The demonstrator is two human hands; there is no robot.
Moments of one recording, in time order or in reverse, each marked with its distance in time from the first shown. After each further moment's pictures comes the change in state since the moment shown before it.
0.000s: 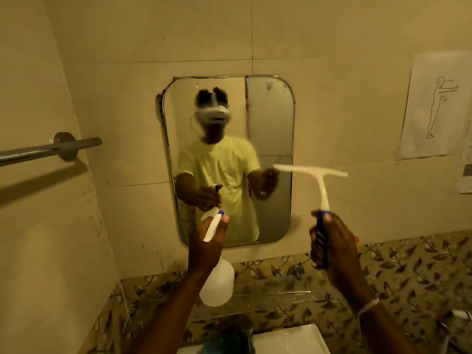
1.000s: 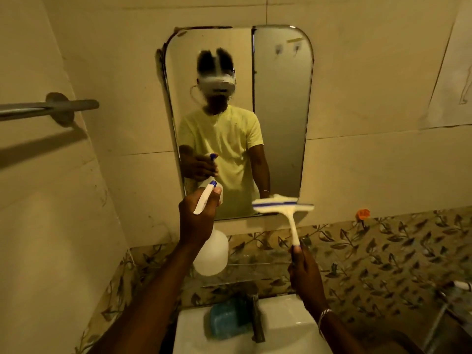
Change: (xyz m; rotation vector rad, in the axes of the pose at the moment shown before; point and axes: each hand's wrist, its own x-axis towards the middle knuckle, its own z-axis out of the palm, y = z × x) left_hand 0.007 -0.008 -0.033 0.020 0.062 0.163; right_hand -0.054 0.178 0.022 -0.261 0.086 0.246
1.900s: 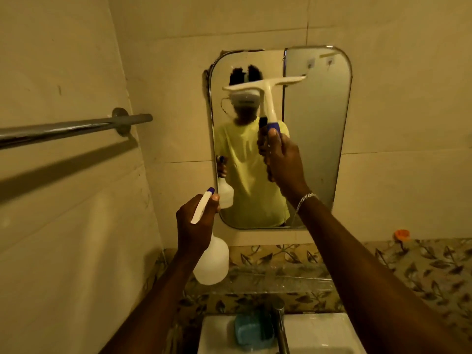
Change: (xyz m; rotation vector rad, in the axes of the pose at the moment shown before) left_hand 0.010 -0.008 -0.076 0.050 0.111 0.125; right_hand 0.081 -0.282 0.130 0.125 -0.156 -0.488
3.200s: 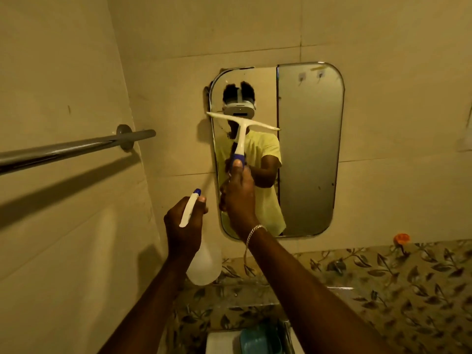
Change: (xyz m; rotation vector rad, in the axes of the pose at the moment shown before) left_hand 0.025 0.011 -0.026 0.069 0.062 0.048; right_hand -0.068 -0.021 0.100 0.313 0.077 0.279
